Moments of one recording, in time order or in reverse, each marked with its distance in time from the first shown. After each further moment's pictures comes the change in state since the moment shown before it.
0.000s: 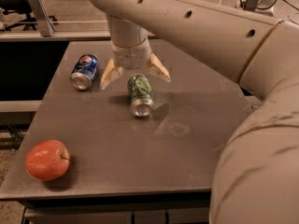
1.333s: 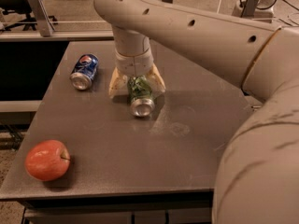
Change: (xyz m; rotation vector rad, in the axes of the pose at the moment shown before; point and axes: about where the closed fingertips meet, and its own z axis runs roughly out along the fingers) arm 0.001 0.000 0.028 -0.028 0.018 -0.037
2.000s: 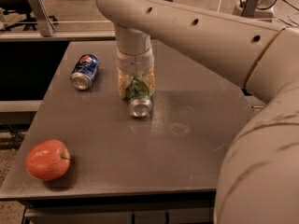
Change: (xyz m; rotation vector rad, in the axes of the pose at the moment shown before) arm -0.001 0.001 -0.001 -0.021 -0.006 -0.004
